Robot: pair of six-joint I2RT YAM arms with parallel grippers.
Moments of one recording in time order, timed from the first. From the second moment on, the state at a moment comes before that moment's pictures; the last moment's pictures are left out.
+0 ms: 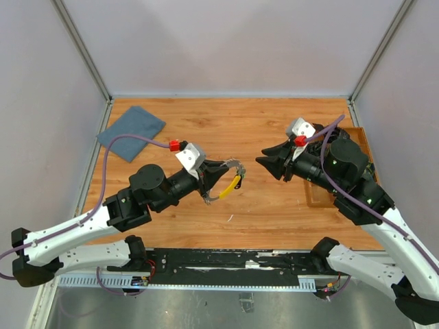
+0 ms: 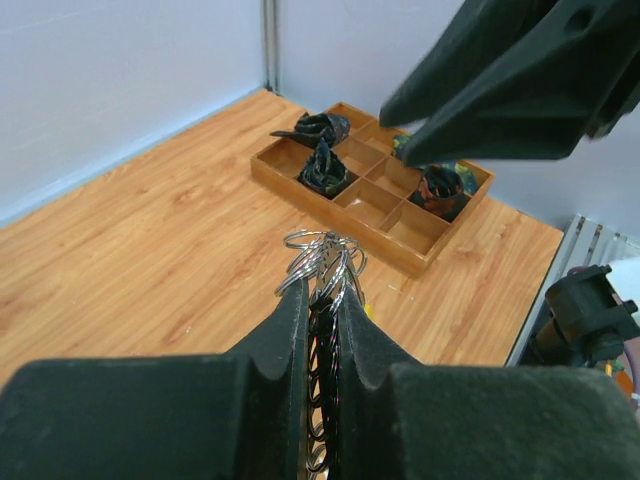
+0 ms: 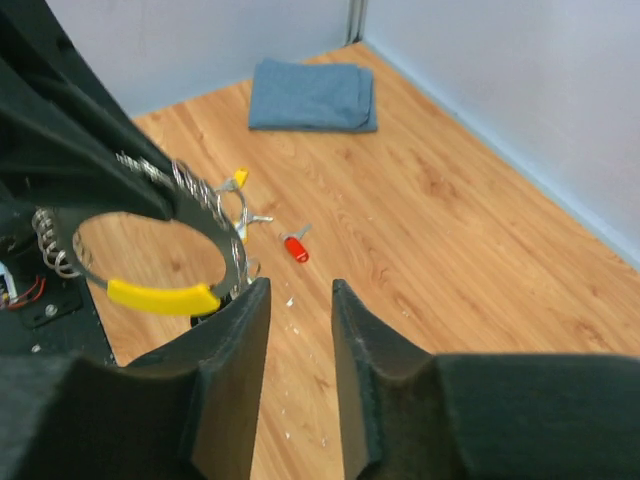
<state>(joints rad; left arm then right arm) -1.14 0.87 0.92 -0.01 -0.22 -0.07 0.72 0.83 1.16 -0.41 -0.25 -0.07</state>
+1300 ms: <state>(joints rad) -1.14 0.83 0.91 0.16 -0.57 -0.01 0.91 0.97 0.94 -0.05 -0.05 0.81</state>
